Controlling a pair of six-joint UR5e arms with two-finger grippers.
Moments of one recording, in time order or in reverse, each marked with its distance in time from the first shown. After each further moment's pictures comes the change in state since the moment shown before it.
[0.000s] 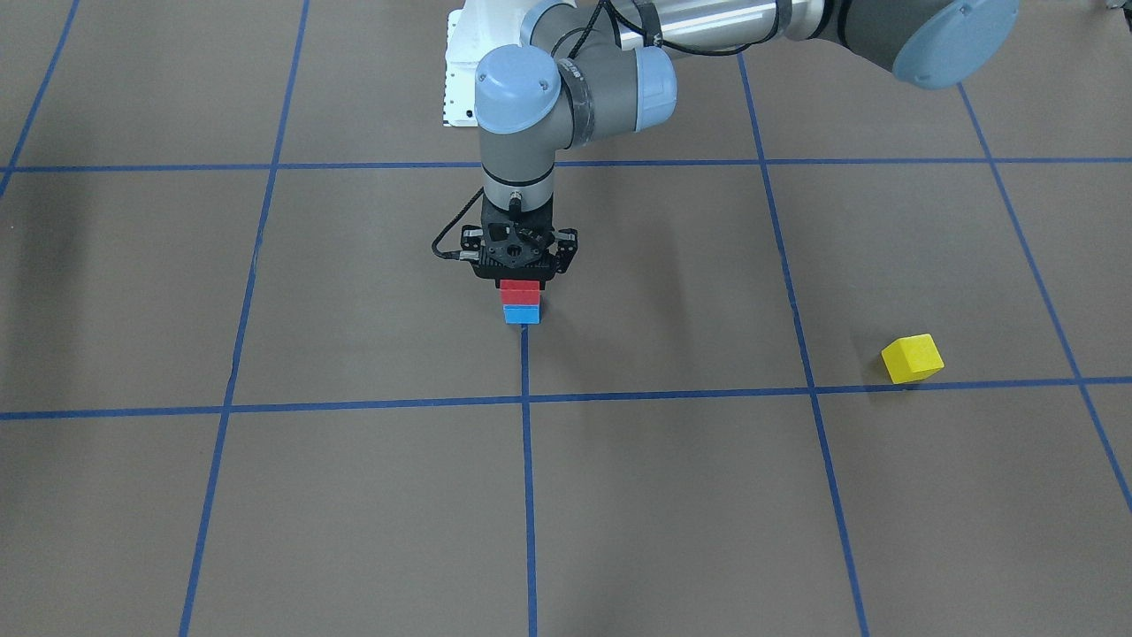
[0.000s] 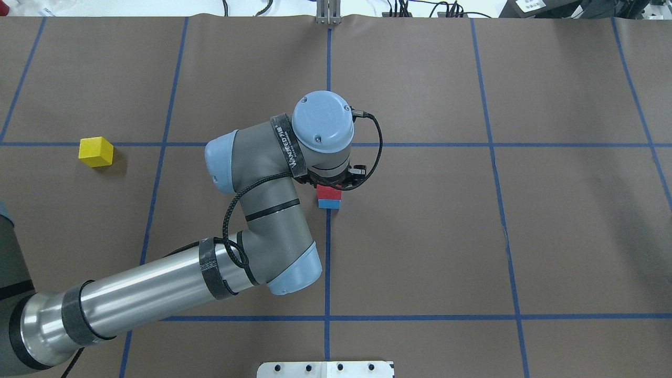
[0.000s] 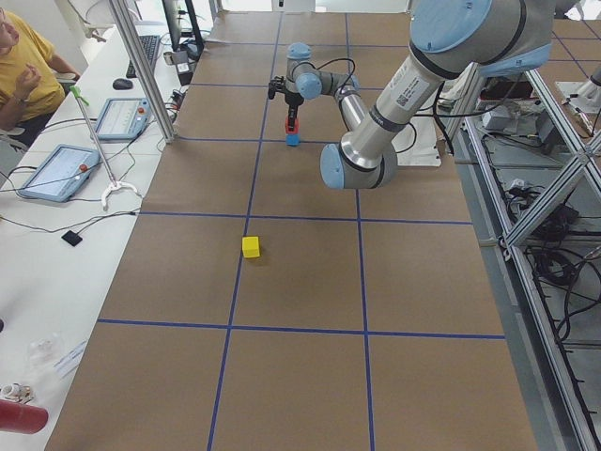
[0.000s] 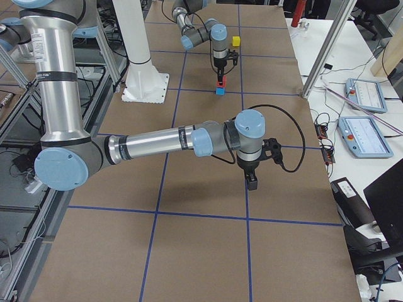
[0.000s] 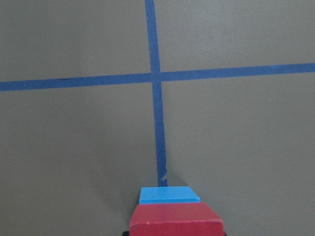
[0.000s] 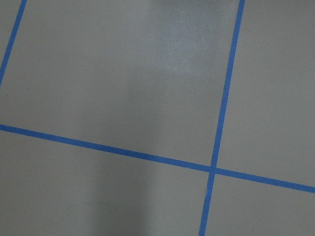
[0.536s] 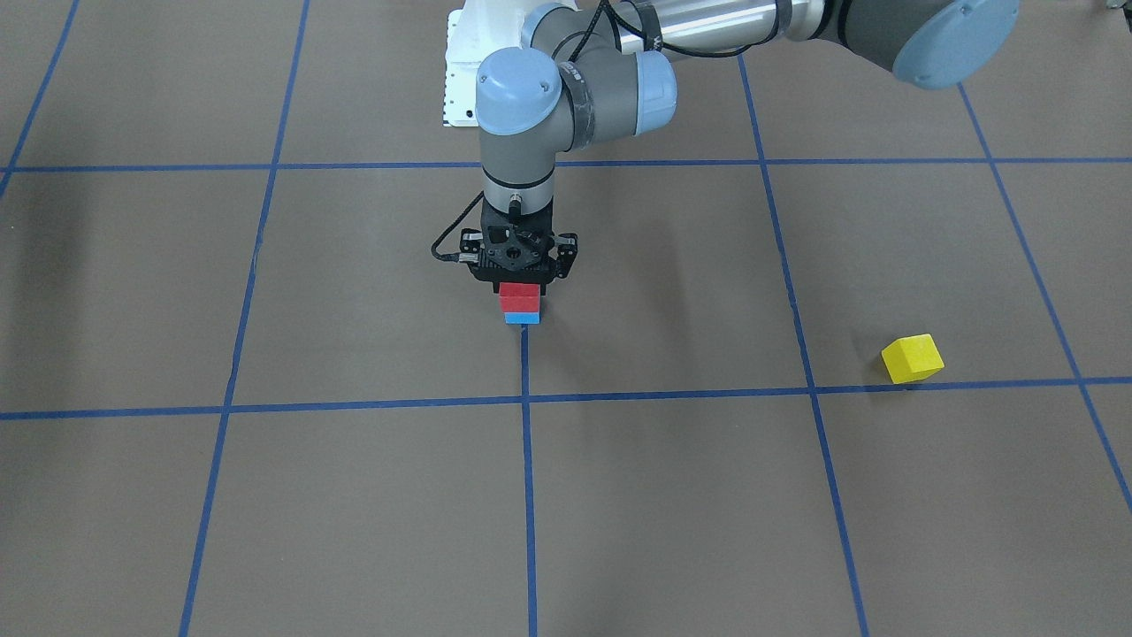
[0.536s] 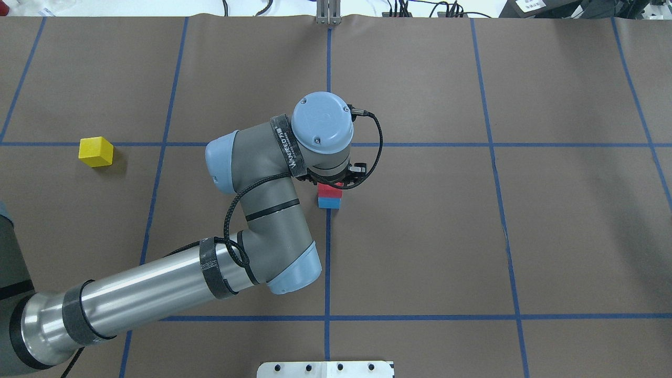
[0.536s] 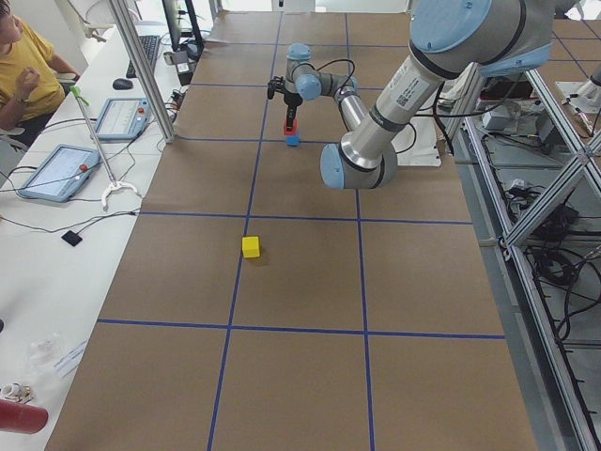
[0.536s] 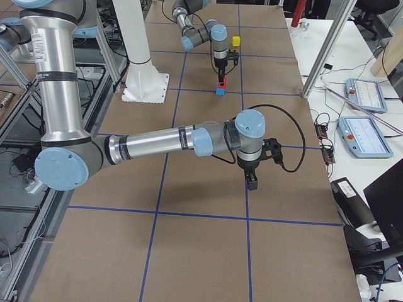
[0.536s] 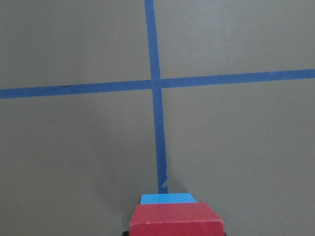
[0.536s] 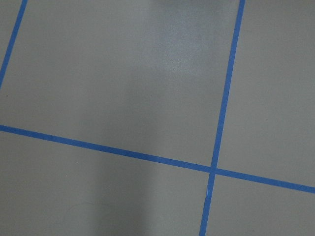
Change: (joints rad) left arm 0.000 0.002 0.011 -0.027 0.017 0.005; right arm 0.000 0.001 0.000 -0.001 0.001 0.001
